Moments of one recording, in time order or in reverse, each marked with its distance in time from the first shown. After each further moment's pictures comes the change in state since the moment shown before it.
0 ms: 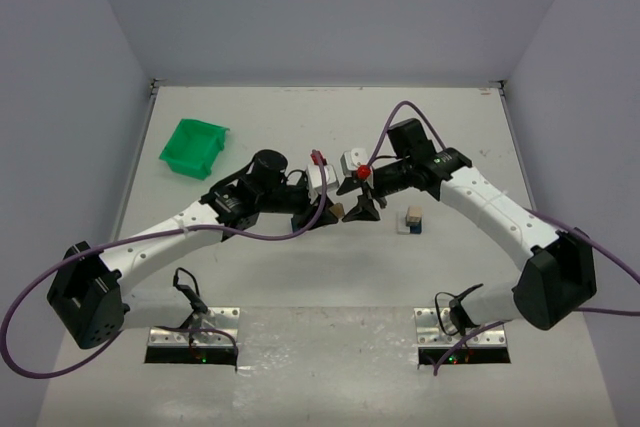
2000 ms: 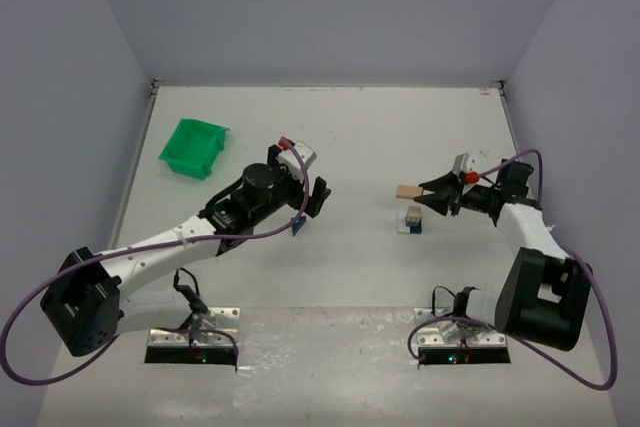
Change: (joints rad) left arm -0.008 -0.055 -0.169 0.330 -0.624 -0.229; right arm -0.816 -0.126 -0.485 0.352 -0.407 -0.091
